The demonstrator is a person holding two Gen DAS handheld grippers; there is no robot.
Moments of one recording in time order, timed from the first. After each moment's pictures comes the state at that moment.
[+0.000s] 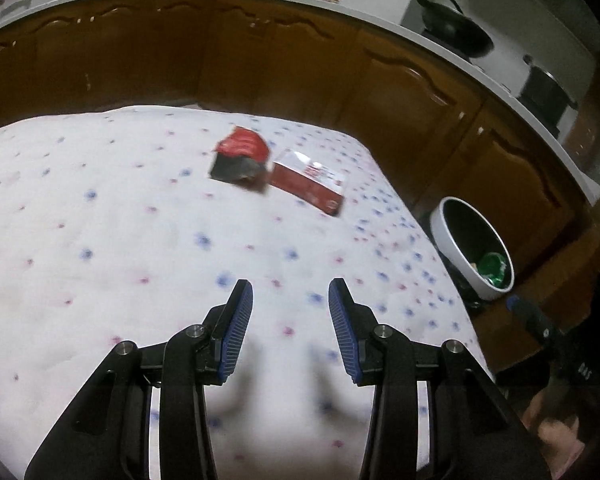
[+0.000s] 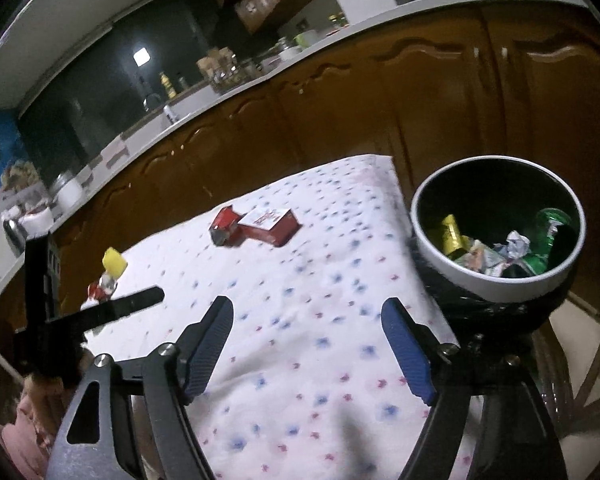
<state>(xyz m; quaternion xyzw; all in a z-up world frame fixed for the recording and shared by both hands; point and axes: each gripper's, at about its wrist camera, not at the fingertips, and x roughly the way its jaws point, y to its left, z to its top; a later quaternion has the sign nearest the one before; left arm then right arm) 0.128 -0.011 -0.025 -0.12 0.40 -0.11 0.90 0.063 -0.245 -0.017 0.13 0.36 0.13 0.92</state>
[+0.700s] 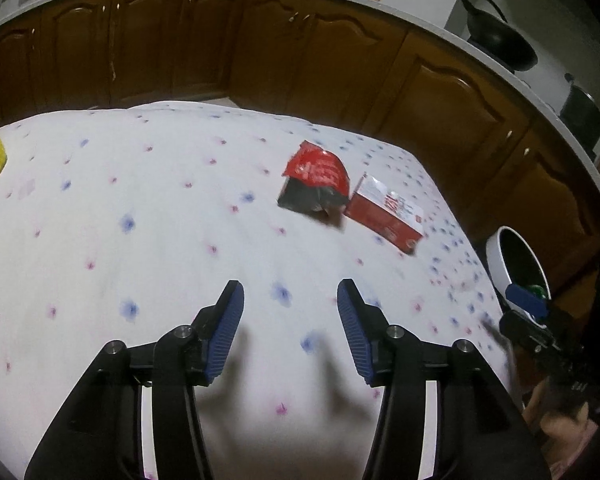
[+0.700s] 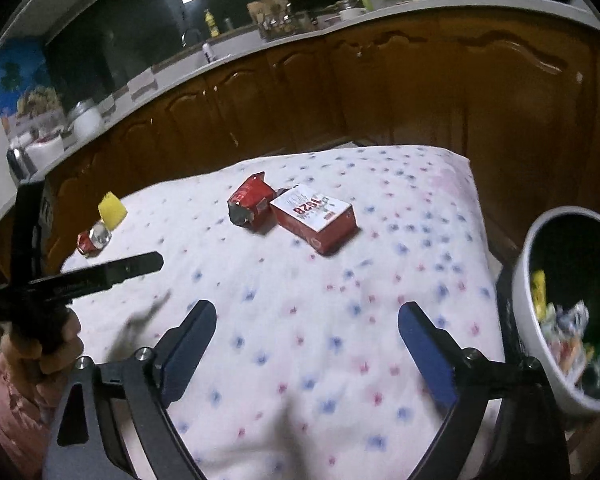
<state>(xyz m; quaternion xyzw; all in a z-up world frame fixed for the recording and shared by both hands) 0.194 0.036 -0.041 -0.12 0.41 -0.07 0.90 0.156 -0.174 -0.041 0.03 0.41 0.20 0.89</state>
